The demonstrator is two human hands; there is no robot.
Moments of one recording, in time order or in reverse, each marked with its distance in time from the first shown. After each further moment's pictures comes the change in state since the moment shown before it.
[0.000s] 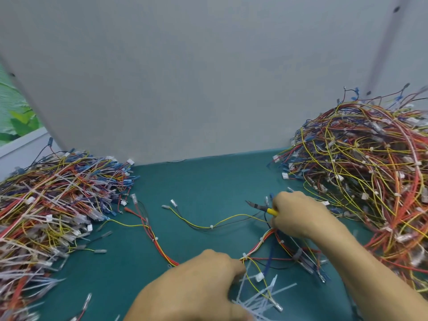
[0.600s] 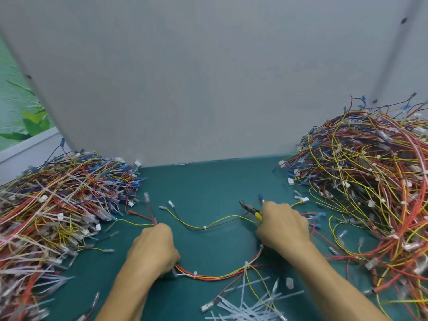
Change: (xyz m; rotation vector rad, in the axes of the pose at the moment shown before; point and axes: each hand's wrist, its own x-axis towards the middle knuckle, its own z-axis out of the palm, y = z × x) left_hand 0.022 -0.096 0.001 -0.048 0.353 -0.786; right_hand 0.000 -0.040 0.029 0.072 0.134 0.124
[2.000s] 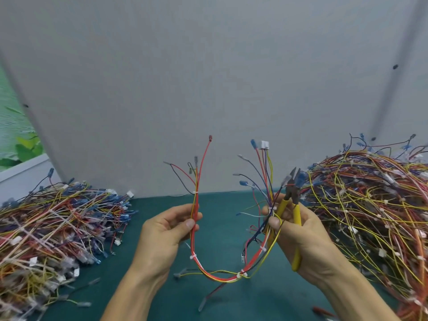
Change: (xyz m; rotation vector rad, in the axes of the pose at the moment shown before) left_hand 0.033 0.046 -0.036 -1.527 0.115 0.462; right_hand 0.036 0.027 -0.035 1.885 -0.108 -0.290
